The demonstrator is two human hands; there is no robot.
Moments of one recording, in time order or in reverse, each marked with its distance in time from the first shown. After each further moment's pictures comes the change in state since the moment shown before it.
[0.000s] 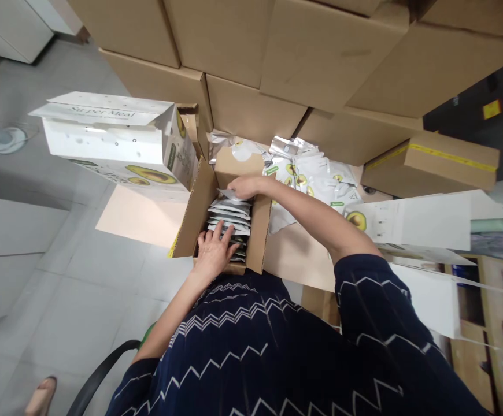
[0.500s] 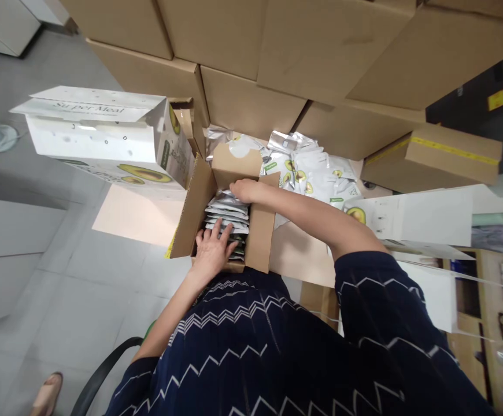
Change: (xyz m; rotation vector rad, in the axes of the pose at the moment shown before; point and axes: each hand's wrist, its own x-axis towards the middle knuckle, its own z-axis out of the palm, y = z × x) left_hand 0.003 0.002 -0.003 0.015 -0.044 -0.003; right_hand 0.021 0.002 0.038 -0.088 0.060 0.134
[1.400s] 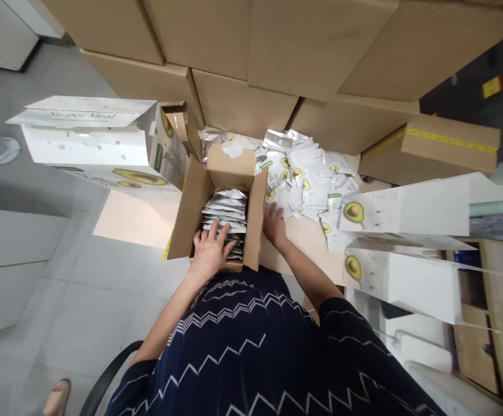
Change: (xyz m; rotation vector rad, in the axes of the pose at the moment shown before) left_hand -0.001 -0.003 0.004 0.011 0.022 0.017; right_hand -0.051 -0.004 0.189 0.138 0.322 0.655
